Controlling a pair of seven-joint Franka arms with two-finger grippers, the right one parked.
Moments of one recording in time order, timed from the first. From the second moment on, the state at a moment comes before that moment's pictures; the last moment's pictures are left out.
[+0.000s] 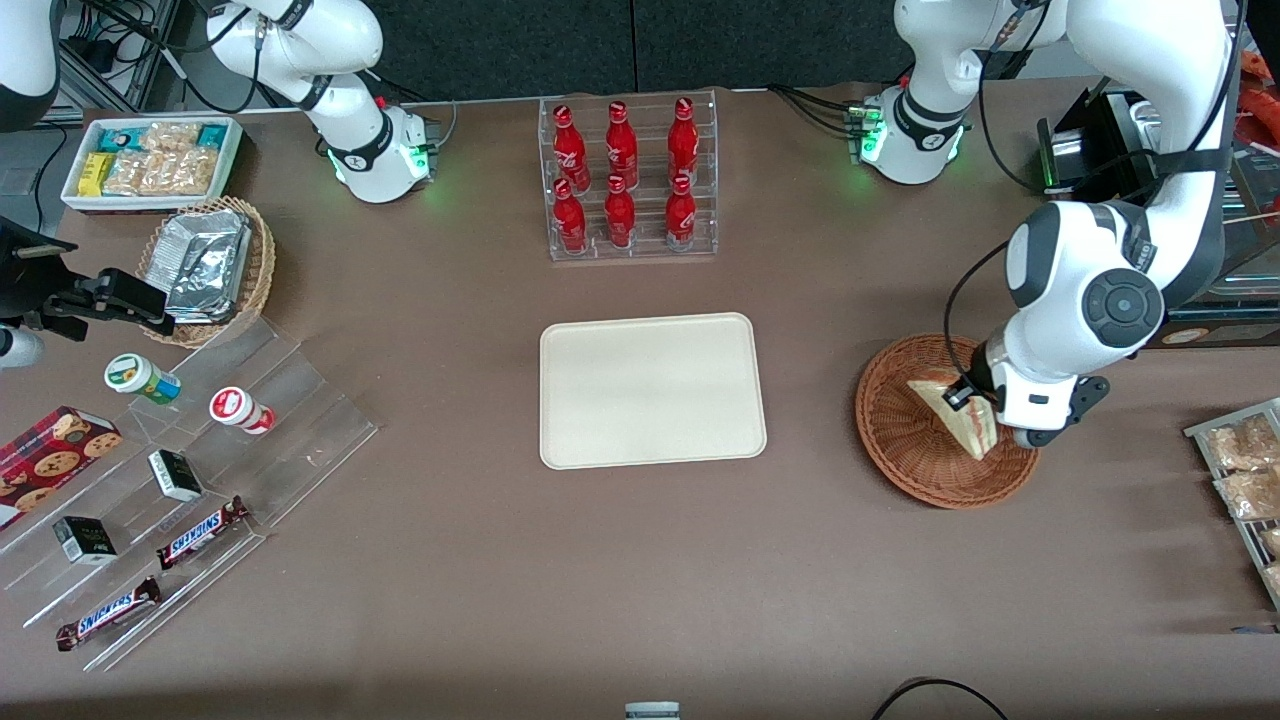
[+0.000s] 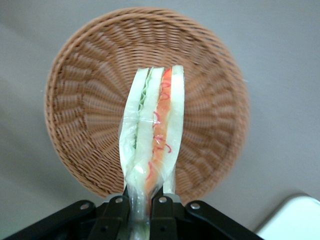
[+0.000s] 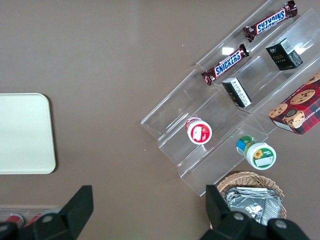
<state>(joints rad) -0.14 0.21 -0.03 -1.97 0.02 2.05 -0.78</state>
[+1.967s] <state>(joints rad) -0.56 0.73 -0.31 -1.43 0.08 1.99 -0.90</state>
